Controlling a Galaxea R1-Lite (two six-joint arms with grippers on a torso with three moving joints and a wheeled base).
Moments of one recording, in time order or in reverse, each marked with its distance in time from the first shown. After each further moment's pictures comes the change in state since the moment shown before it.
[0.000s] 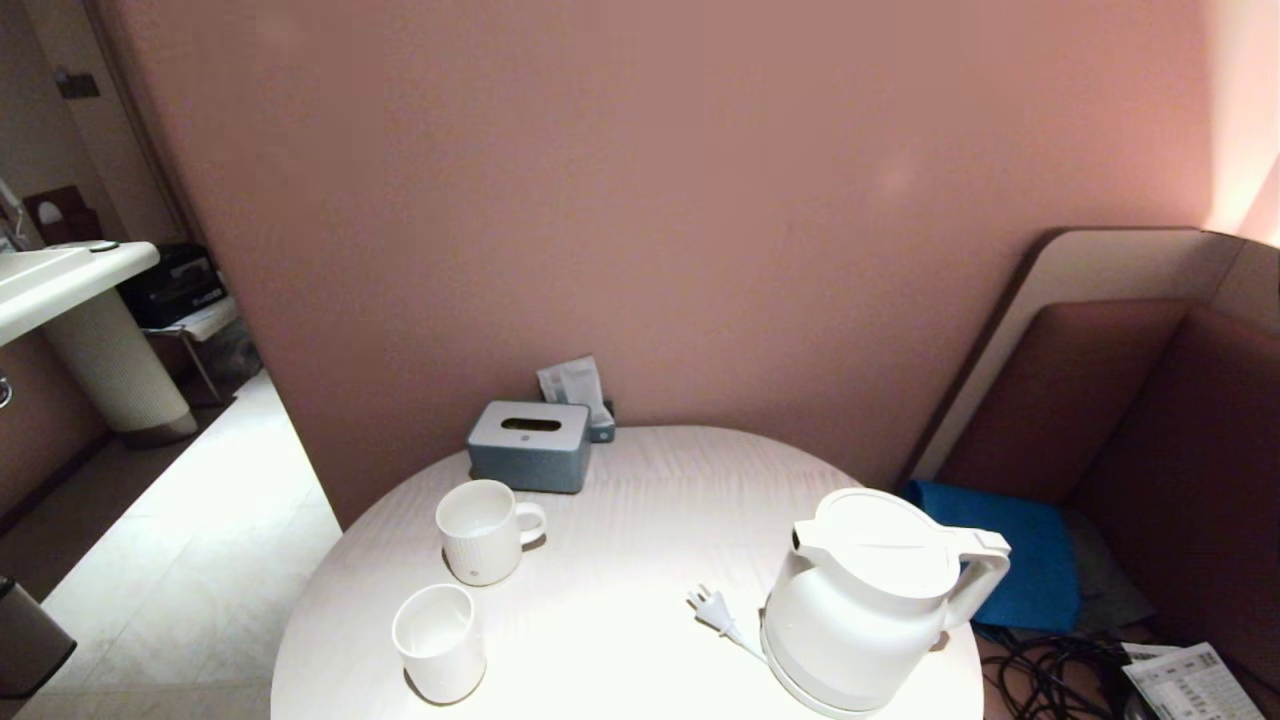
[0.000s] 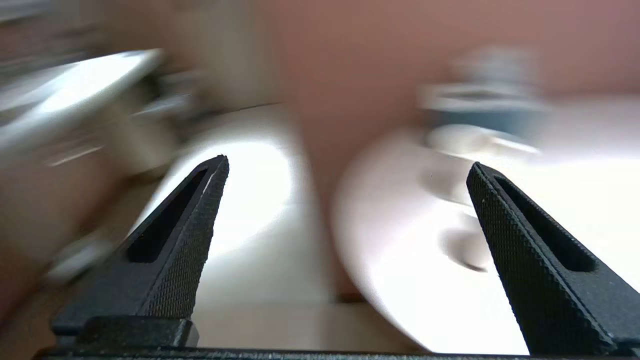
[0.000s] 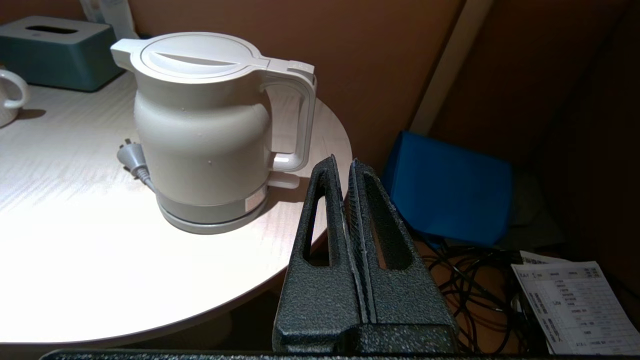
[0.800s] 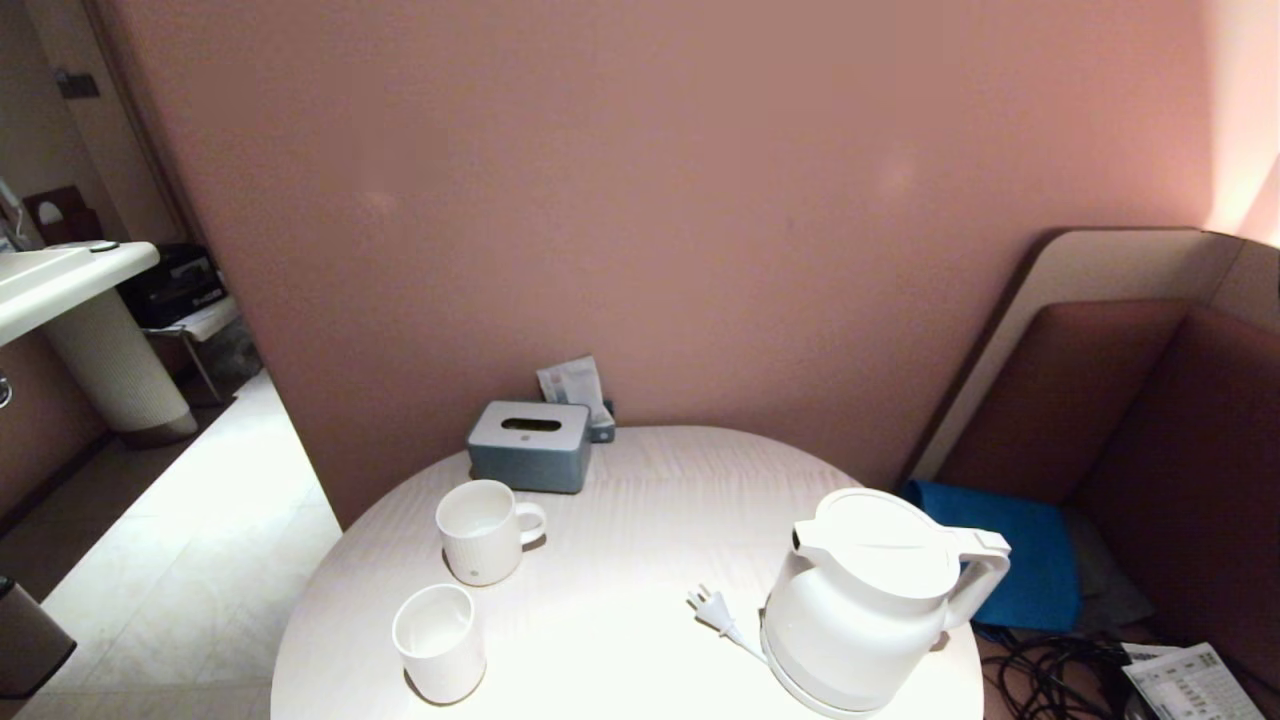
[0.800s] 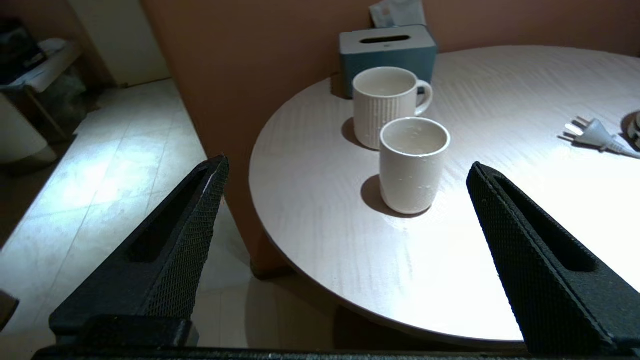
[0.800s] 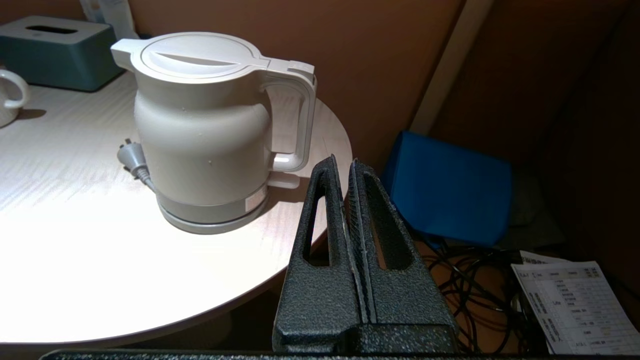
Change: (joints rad) left arm -0.002 -0.072 0.272 -0.126 -0.125 -0.102; right arm 0.000 0.000 0.000 0.000 0.000 0.000
